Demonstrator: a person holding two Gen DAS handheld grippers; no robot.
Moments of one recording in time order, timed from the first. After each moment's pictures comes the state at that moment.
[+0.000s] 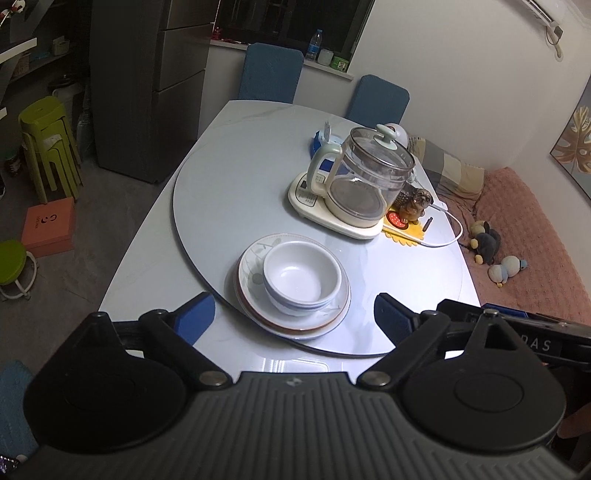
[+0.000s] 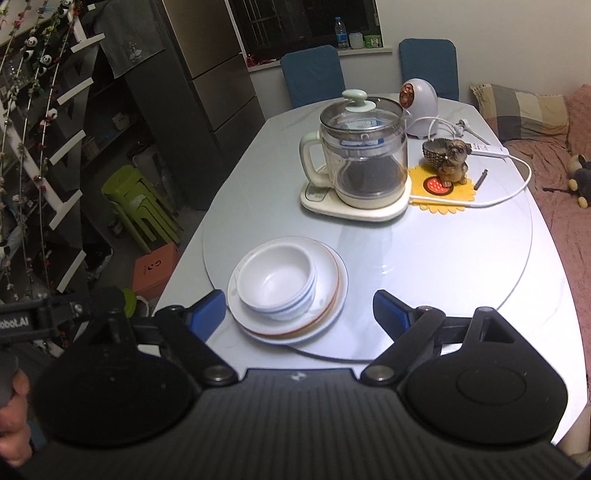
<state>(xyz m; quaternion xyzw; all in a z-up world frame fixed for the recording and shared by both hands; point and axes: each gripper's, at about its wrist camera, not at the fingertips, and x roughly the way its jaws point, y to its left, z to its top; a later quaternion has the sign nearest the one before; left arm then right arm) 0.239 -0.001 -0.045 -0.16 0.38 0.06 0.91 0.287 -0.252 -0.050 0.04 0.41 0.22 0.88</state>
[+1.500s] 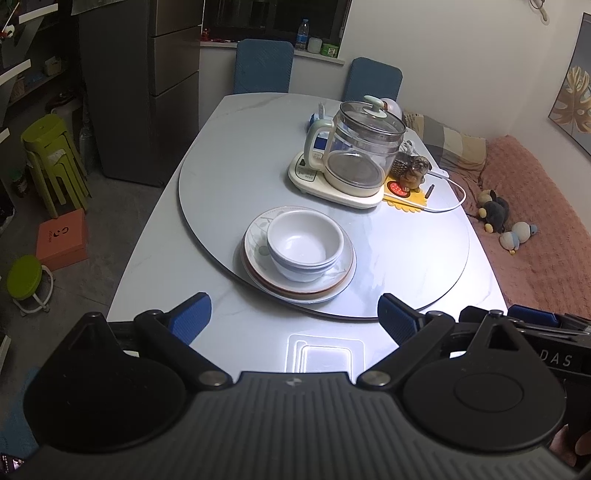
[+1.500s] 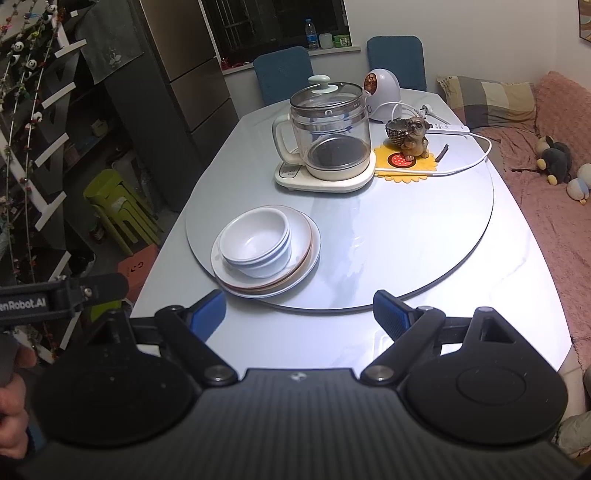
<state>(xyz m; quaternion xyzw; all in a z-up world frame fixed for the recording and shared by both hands) 0.210 -0.027 -0.055 -0.10 0.39 0.06 0.91 0.223 -0.276 -0.059 0.04 0.40 0.17 0.90</state>
